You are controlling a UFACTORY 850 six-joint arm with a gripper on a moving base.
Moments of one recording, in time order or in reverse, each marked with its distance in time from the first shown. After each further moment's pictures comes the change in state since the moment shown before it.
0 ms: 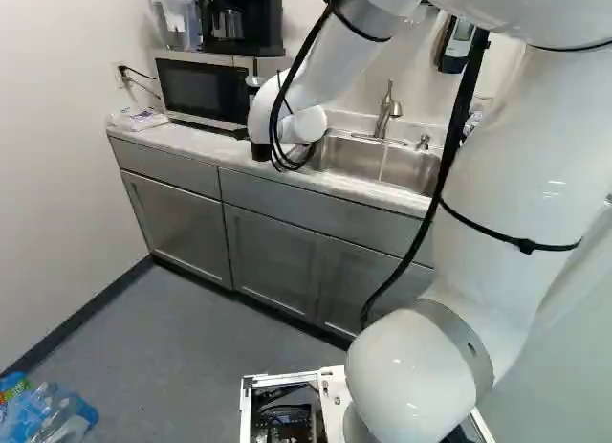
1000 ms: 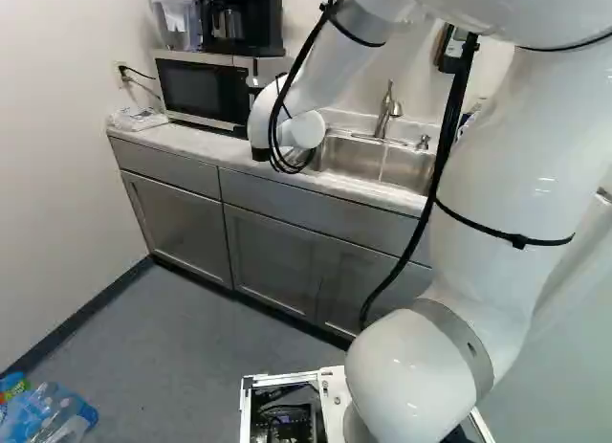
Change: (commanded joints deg) arm 0.0 -0.9 0.1 0.0 5.9 0.0
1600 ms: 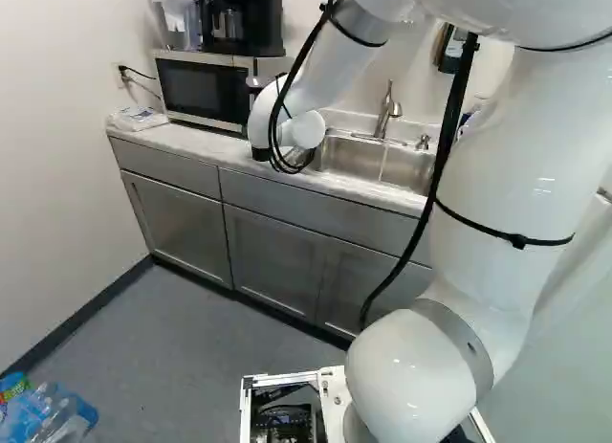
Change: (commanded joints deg) arm 0.0 0.0 0.0 0.0 0.0 0.0
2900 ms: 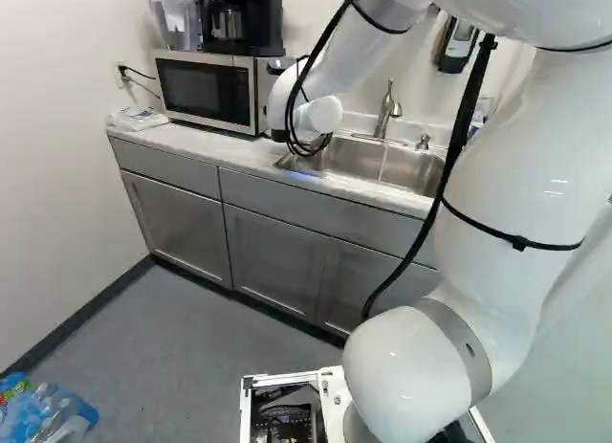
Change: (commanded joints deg) arm -7.0 1.9 -3.4 0.0 0.0 0.0
